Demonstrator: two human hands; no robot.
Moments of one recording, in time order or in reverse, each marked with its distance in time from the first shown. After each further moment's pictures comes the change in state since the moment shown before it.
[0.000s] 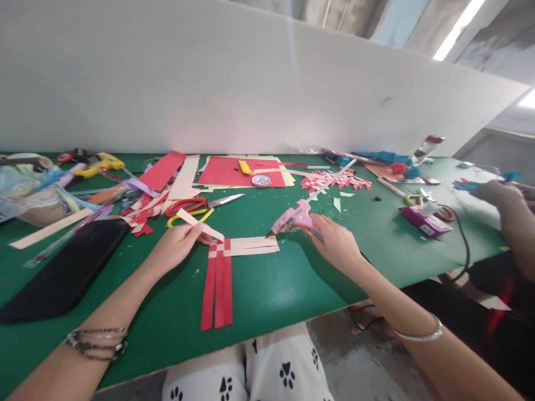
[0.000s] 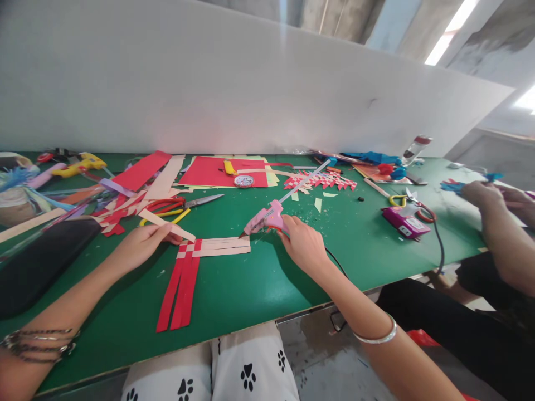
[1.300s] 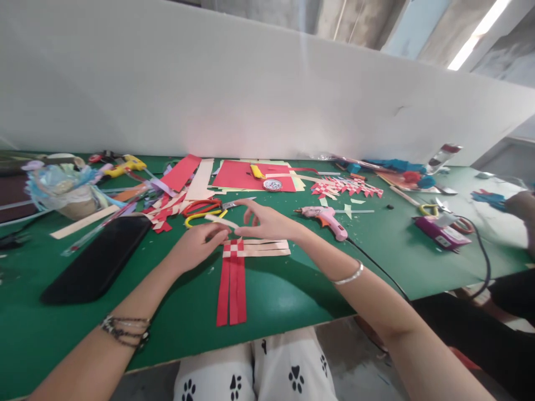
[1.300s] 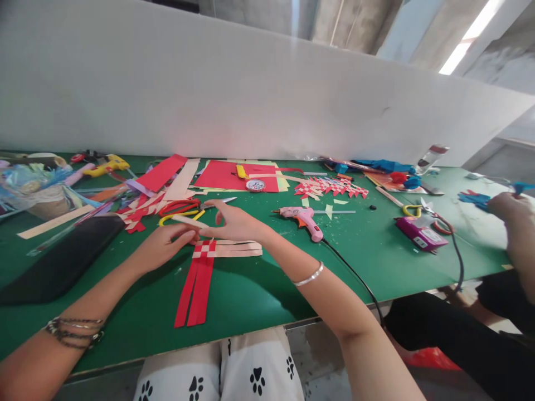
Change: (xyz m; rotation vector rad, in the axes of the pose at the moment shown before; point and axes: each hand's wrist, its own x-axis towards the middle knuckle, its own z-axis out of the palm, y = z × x) left_hand -0.008 0.001 0.000 0.128 -0.030 0.257; right_hand 0.076 -0.118 -0.019 0.804 -0.337 -0.548
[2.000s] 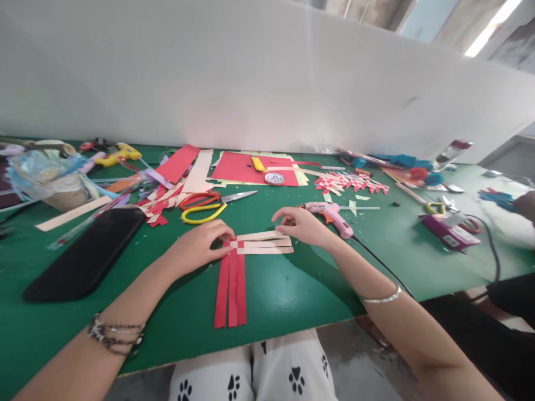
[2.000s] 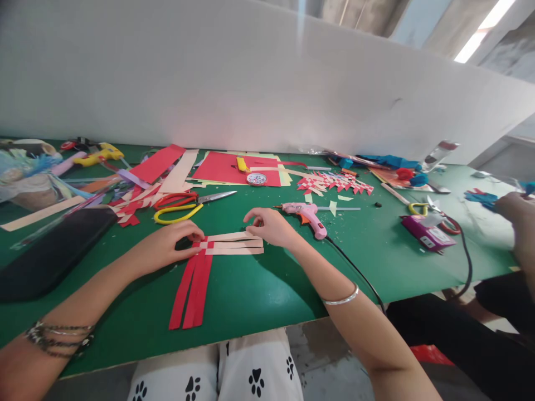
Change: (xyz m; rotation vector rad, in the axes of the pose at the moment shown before) left_hand 0.000 -0.003 0.007 0.117 -0.167 0.155; right_hand -0.044 0.051 -0.009 0.034 0.139 0.246
